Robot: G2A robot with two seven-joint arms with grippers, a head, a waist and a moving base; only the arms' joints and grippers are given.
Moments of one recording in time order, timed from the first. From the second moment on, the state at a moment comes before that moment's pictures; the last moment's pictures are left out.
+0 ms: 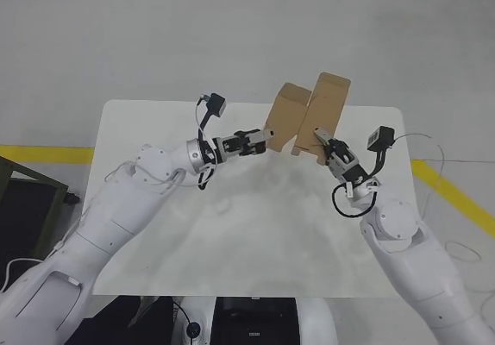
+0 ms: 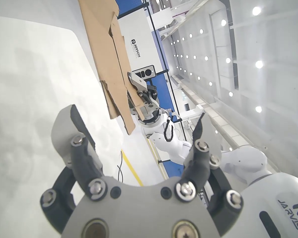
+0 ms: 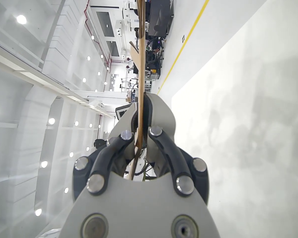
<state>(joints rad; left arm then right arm) 0.84 -1.06 -0.85 -1.36 -0.41 -0.40 -0.69 -1.23 -1.08 1.10 -1.64 0.42 -0.18 0.17</state>
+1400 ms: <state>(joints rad) 0.73 -1.08 -0.94 -1.18 -0.50 -0.35 -1.31 -1.23 -1.08 1.29 -1.49 0.44 -0.35 0.73</state>
